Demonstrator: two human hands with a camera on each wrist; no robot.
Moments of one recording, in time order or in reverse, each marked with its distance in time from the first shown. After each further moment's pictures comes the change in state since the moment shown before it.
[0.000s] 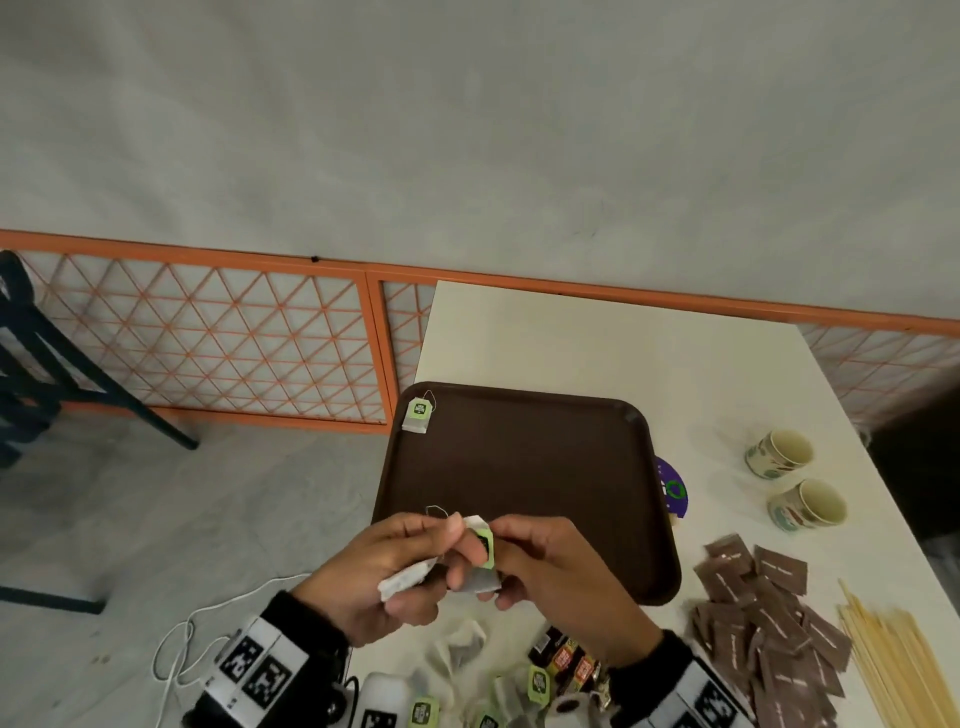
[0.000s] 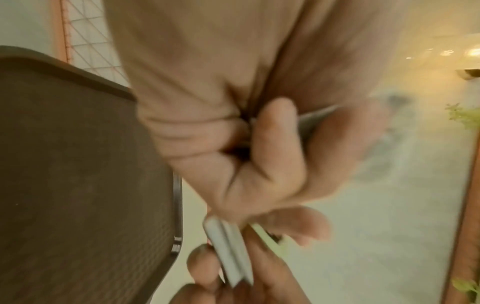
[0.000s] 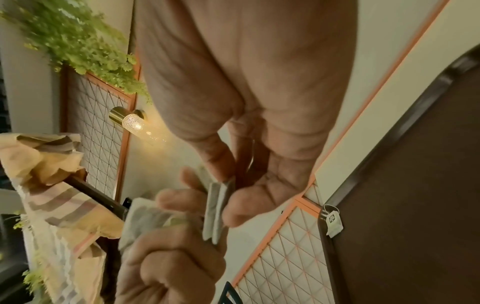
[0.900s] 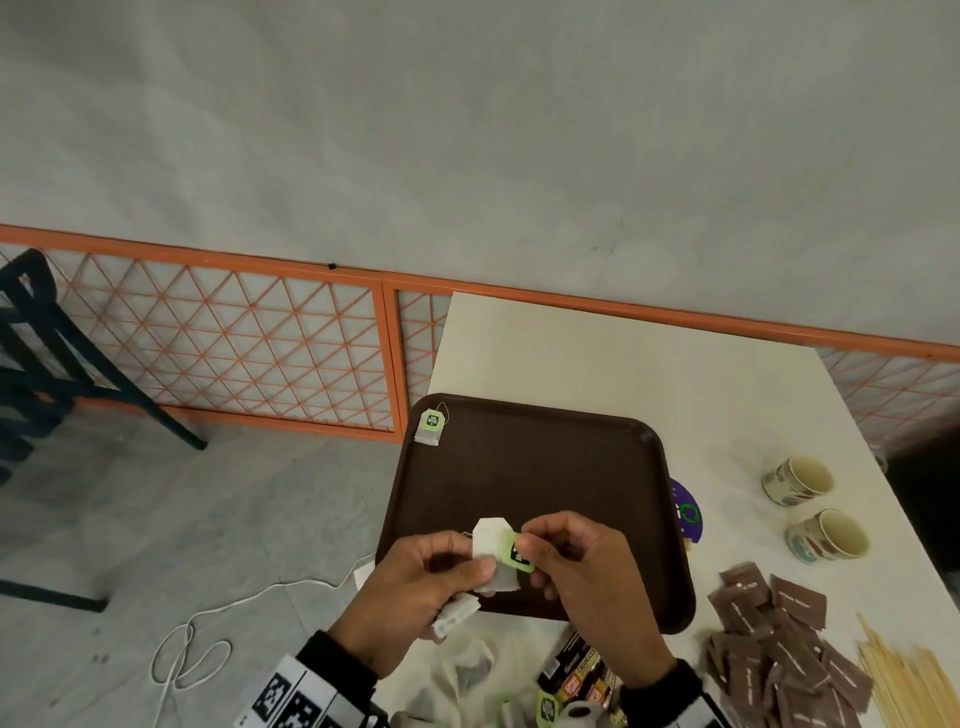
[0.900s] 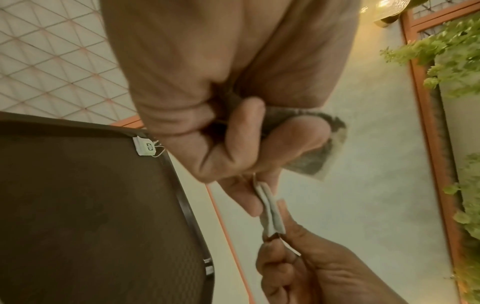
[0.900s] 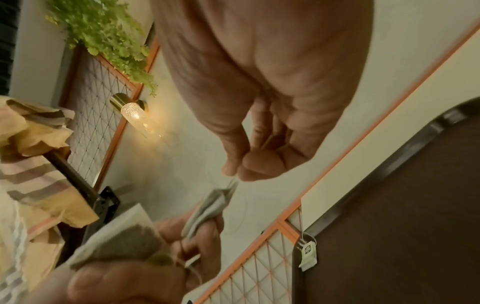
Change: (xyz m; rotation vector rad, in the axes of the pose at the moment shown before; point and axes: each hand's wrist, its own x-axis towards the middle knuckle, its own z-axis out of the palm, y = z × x) left_hand 0.011 -0.023 0.002 0.283 0.316 0.134; right_hand 0.010 0.008 -0.008 -0.091 0.412 -0.024
